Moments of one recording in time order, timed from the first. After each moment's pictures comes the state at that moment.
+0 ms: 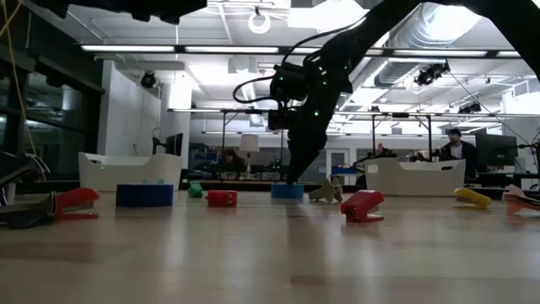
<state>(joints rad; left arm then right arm) -0.08 0.87 0.58 0.19 0.00 0.40 -0.37 2.04 1.40 -0.53 -0.12 -0.26</state>
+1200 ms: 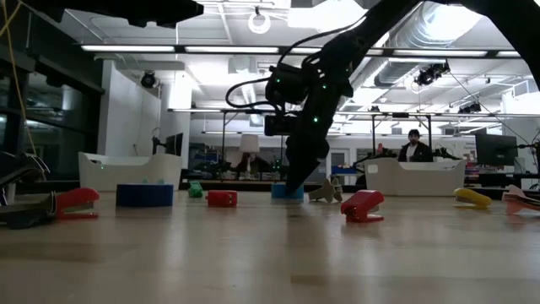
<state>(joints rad) -0.08 0.85 0.56 0.18 -0.01 0.41 -0.32 2.04 1.35 -0.46 -0.08 -0.24</state>
